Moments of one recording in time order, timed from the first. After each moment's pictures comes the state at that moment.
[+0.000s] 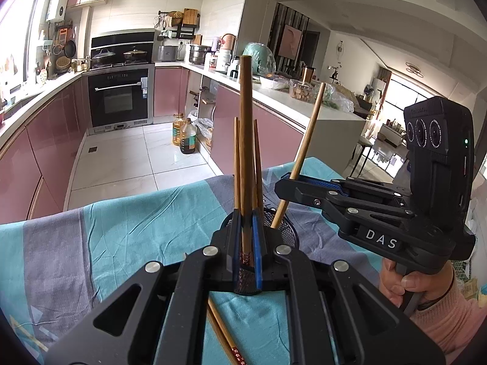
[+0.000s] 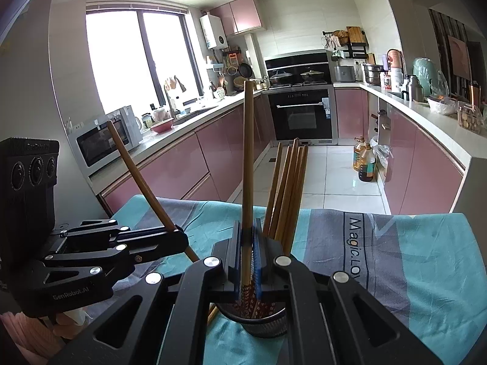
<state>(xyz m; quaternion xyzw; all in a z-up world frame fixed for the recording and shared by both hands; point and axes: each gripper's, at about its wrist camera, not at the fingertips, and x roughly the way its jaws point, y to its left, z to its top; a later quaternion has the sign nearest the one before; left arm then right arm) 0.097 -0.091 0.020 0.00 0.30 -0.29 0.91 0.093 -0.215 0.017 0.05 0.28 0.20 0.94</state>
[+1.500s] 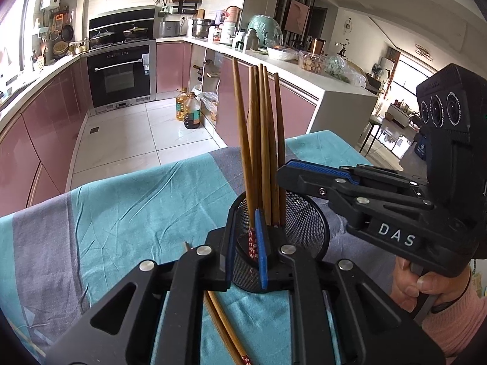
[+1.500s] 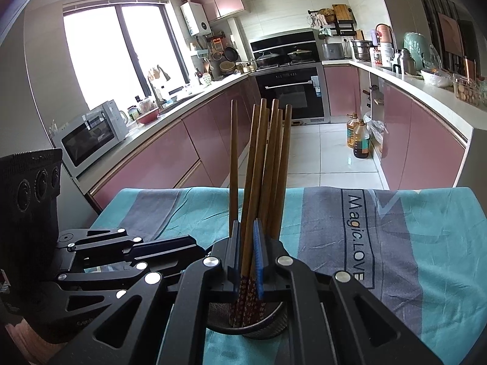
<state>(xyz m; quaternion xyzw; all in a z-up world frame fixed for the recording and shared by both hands) 0.157 -0.113 -0.018 0.02 0.36 -0.28 0.89 0.125 -0.226 -0.014 0.08 0.32 0.19 0.92</state>
